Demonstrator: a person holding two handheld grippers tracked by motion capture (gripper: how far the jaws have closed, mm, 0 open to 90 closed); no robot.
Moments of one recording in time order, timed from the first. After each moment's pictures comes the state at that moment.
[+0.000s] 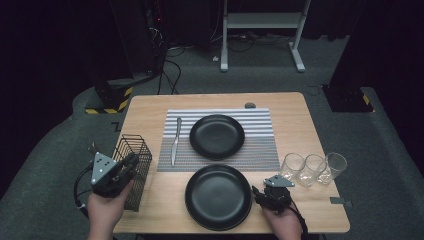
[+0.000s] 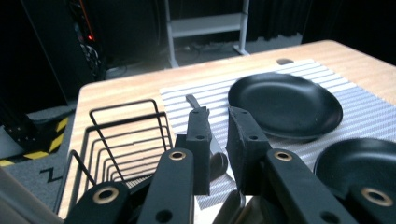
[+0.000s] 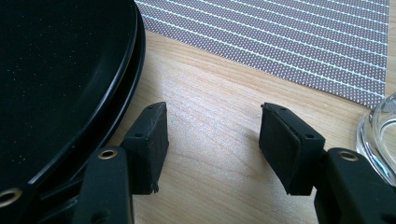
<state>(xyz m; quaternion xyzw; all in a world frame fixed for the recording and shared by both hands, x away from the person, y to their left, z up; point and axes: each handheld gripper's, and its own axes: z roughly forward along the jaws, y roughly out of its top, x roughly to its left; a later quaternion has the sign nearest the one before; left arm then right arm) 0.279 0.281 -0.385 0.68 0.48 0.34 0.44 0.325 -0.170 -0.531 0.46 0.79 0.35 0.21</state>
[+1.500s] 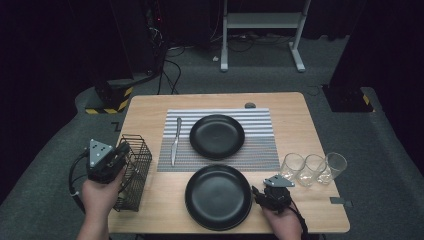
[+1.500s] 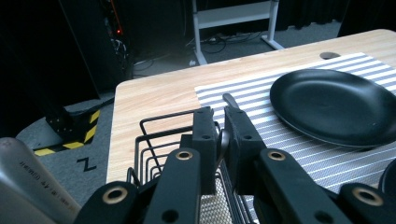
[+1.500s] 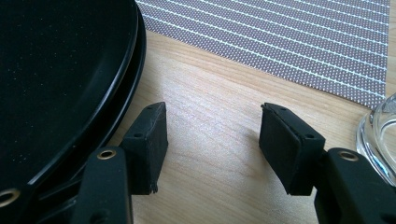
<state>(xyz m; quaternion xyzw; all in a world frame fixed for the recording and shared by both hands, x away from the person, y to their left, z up) 0.312 0.302 -0.379 0.67 0.51 0.38 0.39 0.324 -0.170 -0.531 0.46 0.79 0.35 0.21</state>
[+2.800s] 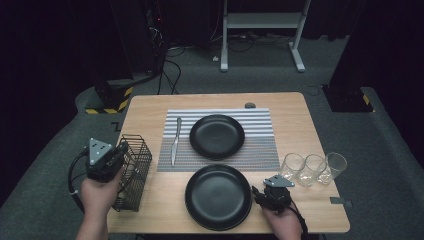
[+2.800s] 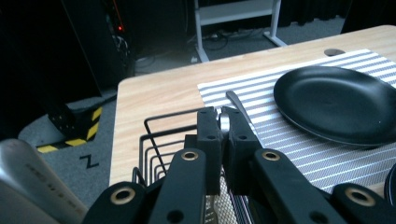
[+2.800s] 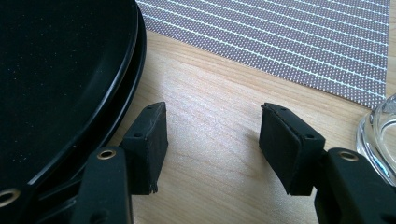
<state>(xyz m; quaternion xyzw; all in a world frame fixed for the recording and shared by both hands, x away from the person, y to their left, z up) 0.315 0.305 -0.380 0.67 0.51 0.37 0.39 0.324 -0.170 -0.531 0.46 0.79 0.35 0.21</state>
